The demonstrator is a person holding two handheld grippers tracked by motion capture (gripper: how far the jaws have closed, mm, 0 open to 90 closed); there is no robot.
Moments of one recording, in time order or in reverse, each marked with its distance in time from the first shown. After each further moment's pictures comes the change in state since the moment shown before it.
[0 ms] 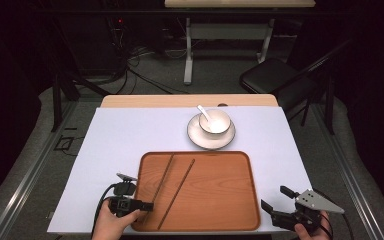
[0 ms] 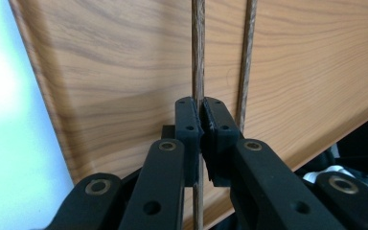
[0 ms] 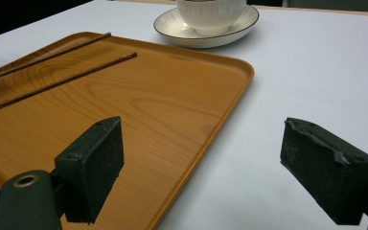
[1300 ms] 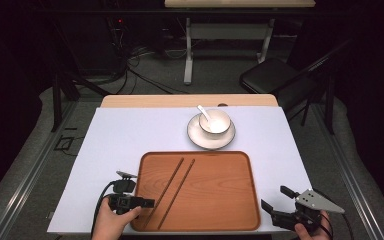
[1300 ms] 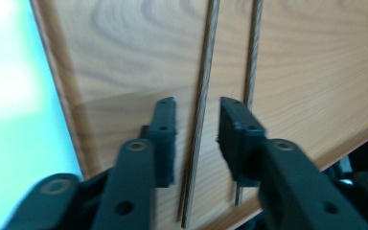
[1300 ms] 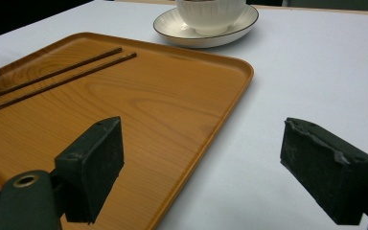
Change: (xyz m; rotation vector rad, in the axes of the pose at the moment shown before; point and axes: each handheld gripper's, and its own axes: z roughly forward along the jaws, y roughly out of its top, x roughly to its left) left arm 0.000 0.007 -0.009 -0.072 0.025 0.002; right arm 0.000 0.000 0.000 0.000 -0.001 0.003
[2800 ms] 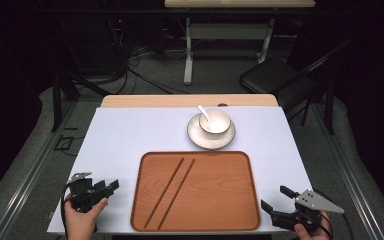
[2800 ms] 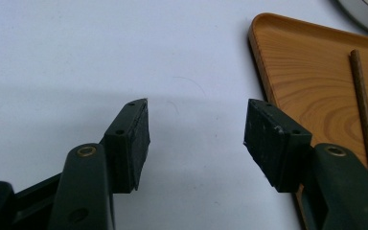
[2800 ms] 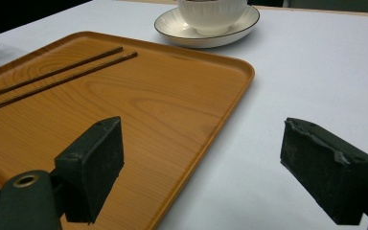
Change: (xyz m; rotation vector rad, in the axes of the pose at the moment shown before) left arm 0.094 -0.020 -0.029 -0.469 0.219 -0.052; right arm 0.001 0.000 0.000 0.000 0.003 -0.007
